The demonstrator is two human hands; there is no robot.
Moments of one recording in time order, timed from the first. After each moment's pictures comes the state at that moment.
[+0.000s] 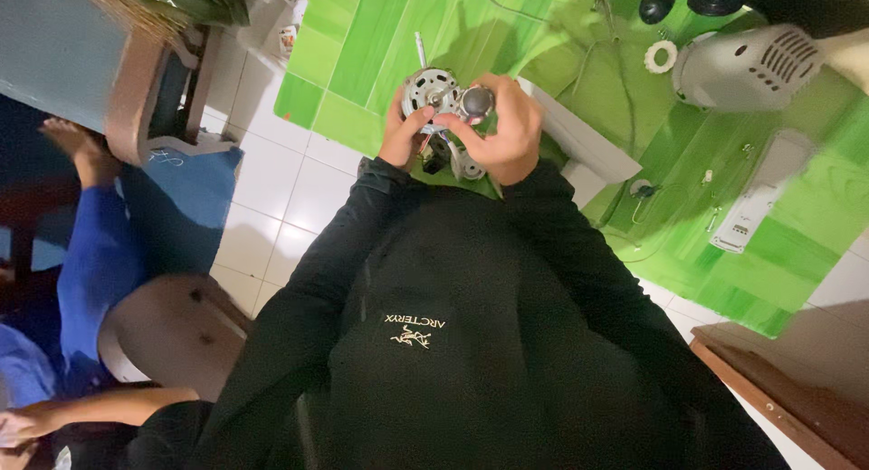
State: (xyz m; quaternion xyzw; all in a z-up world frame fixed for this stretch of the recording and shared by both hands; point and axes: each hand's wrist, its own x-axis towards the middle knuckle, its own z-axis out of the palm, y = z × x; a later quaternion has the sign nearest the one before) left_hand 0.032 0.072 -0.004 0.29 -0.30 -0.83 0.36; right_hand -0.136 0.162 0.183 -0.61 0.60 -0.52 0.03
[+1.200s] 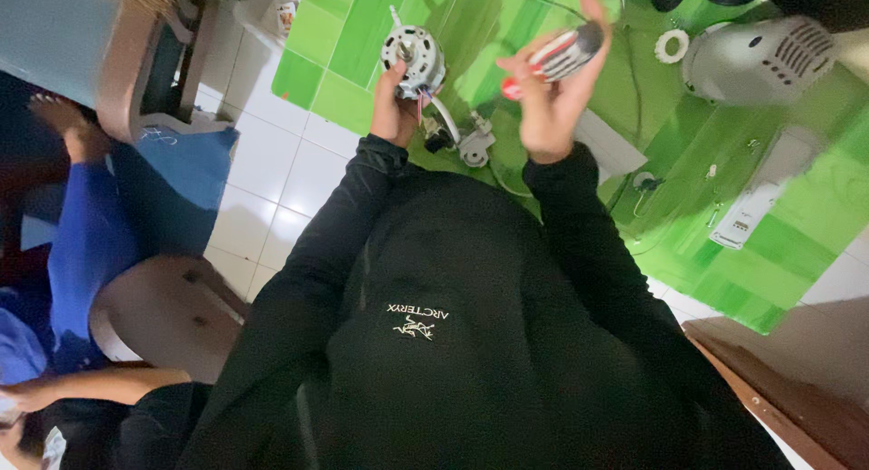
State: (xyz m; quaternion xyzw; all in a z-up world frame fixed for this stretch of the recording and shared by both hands) left_hand 0.037 0.050 -0.018 0.29 -0.18 -0.85 0.41; right_hand -0.168 0.159 0.142 -0.42 0.45 -0.74 0.27
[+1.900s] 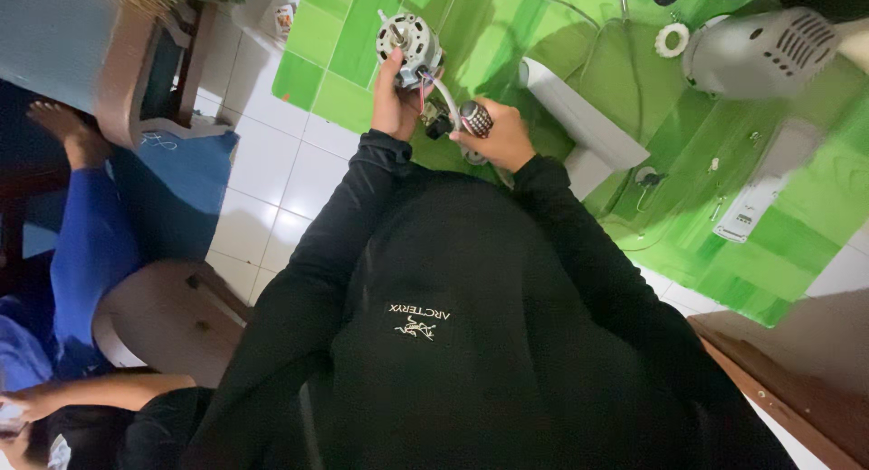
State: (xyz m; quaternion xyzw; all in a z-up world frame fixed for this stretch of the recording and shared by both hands) left_hand 0.028 0.046 0.009 0.26 -0.19 -0.85 0.43; right_hand -0.146 0.188 0.054 -0.53 0.66 -0.37 0.37
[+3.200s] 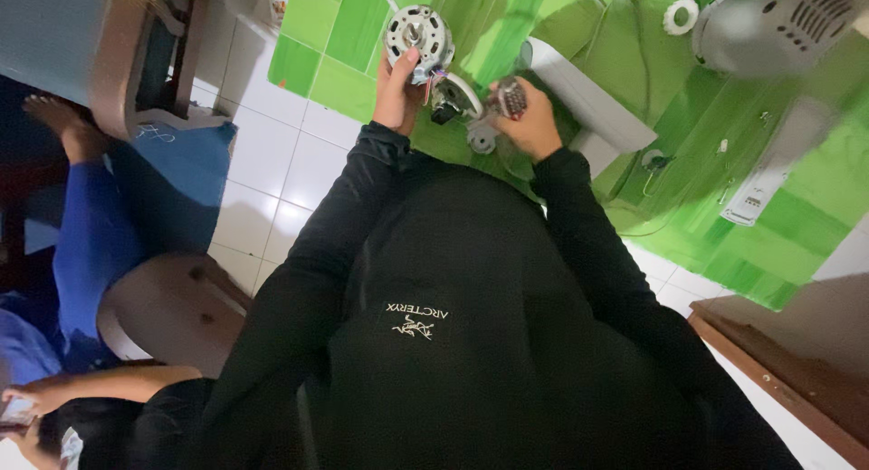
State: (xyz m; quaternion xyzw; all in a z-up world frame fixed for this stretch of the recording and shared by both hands) left_hand 0.037 0.059 -0.006 0.31 -0.26 -0.82 0.41; right_hand -0.173 0.216 0.032 -0.44 0.63 -0.45 0.45
